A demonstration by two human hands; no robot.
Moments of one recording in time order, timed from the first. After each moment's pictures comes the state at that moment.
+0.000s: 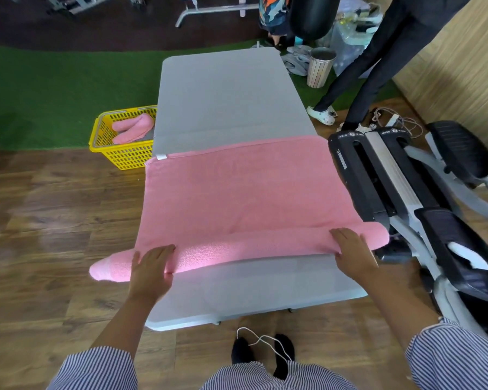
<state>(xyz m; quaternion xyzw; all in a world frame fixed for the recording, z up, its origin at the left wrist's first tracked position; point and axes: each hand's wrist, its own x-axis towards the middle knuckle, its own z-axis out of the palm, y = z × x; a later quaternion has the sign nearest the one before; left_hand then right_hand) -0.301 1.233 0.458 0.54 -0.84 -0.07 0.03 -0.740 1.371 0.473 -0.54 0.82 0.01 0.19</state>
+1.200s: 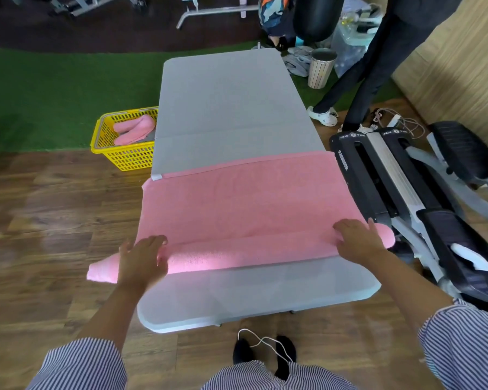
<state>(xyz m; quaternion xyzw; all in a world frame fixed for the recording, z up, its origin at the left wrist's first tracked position) -0.301 1.207 0.492 0.56 -0.83 -0.02 0.01 -0.752 1.345 0.501 -0.56 0.81 0.11 0.15</state>
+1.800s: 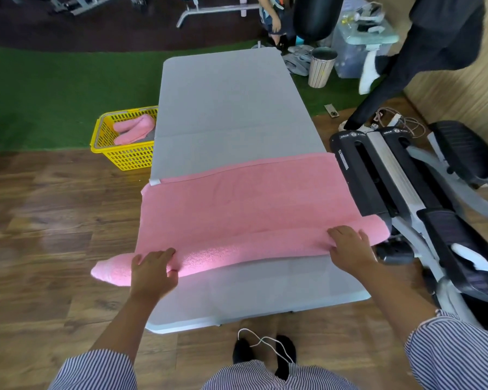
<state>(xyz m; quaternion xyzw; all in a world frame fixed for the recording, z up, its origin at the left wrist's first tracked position) -0.309 1.229 0.465 0.58 -0.81 -0.07 0.01 -0.731 1.354 0.489 -0.55 0.82 0.06 0.16</state>
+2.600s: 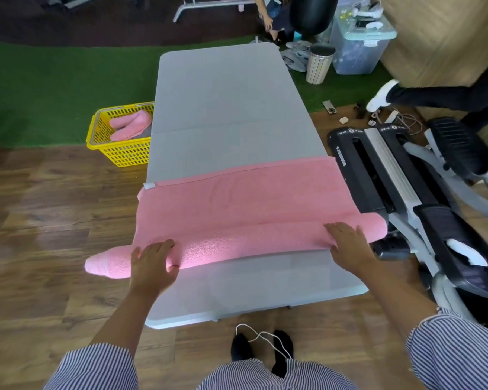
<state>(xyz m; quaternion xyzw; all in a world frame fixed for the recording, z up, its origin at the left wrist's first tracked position) -0.312 1.228 0.461 0.55 -0.83 -0.06 0.03 -0.739 1.363 0.483 -0.57 0.80 0.05 0.17</state>
